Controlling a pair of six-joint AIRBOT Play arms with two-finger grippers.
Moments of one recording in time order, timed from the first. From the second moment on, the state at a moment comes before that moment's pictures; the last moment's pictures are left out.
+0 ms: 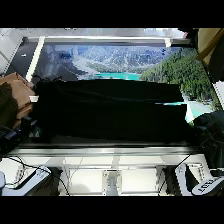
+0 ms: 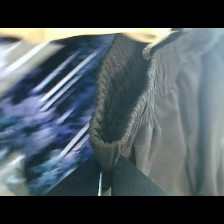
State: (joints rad) left arm 0.91 -1.06 0.38 0.36 -0.77 -0.84; right arm -1.14 -0.81 0.65 -0.99 1.45 1.19
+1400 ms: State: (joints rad) left arm 0.91 -0.84 0.38 0.37 -0.83 -0.84; right arm -1.11 -1.12 0.42 -0.91 1.05 1.20
